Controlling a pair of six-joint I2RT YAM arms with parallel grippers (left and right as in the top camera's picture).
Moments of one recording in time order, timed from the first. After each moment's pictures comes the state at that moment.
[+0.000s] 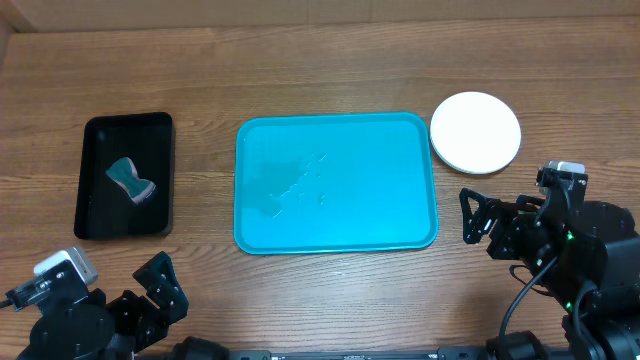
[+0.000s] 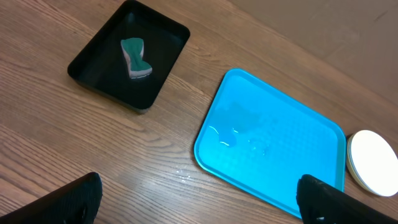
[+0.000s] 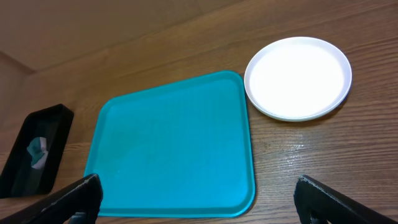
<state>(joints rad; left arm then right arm) -0.31 0.67 1.52 -1.60 -0.35 -0.75 0.21 0.70 1.04 -0.96 -0.09 0.41</state>
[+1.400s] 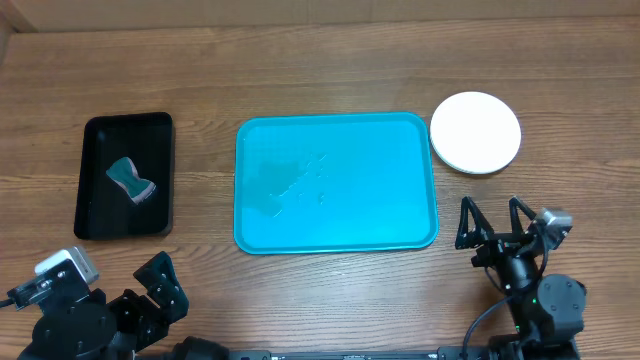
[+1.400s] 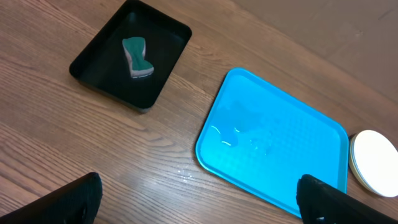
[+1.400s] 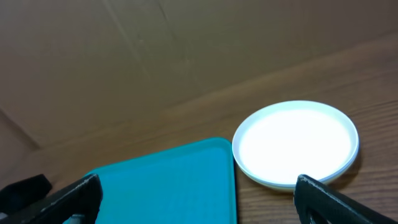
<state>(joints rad) -0.31 0.67 1.52 -1.60 -0.35 -0.75 0.09 0.14 0.18 -0.15 -0.09 0.41</state>
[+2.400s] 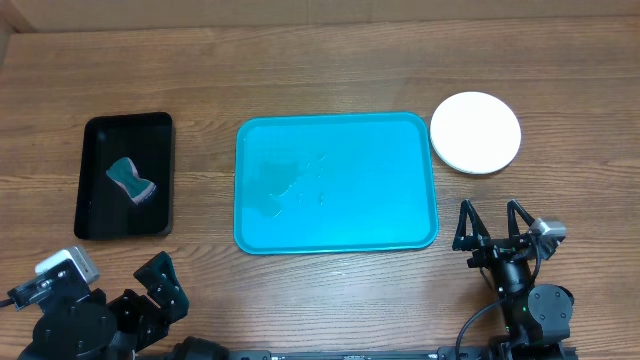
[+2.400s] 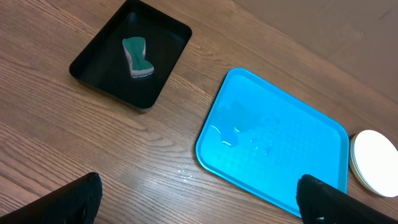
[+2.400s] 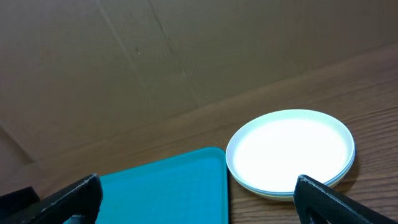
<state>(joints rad) -0.31 0.67 1.52 -1.60 -0.35 -0.75 0.09 0.01 0.02 -0.03 -0.06 0.41</state>
